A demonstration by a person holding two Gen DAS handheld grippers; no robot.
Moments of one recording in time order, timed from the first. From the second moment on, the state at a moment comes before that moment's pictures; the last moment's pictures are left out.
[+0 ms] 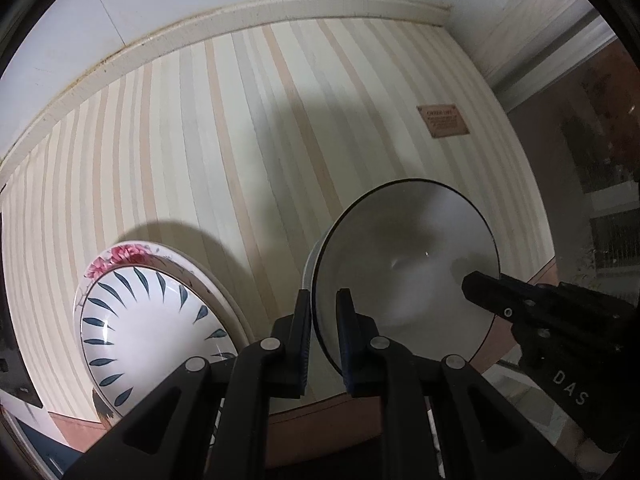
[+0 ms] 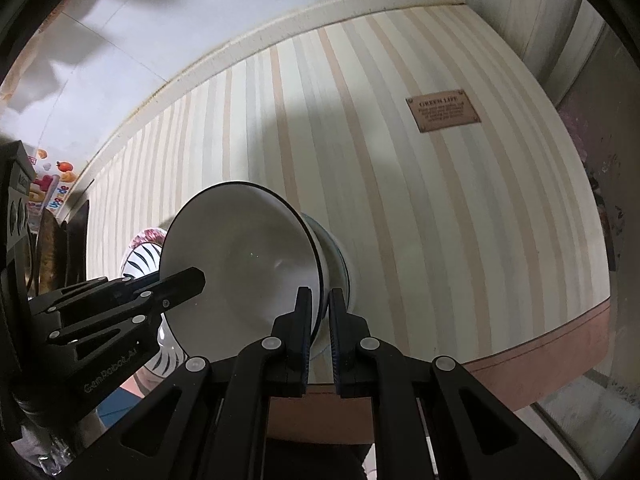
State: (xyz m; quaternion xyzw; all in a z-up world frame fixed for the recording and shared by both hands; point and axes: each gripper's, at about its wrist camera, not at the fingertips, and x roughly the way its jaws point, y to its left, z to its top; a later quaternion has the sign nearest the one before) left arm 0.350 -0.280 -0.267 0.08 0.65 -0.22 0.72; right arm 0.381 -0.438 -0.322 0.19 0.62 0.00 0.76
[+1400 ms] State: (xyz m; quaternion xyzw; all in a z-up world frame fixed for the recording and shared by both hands) left arm 0.300 -0.257 -0.178 0.09 0.57 -0.23 0.78; right arm 0.327 -0.424 -0.248 0.15 0.56 -0.03 0.81
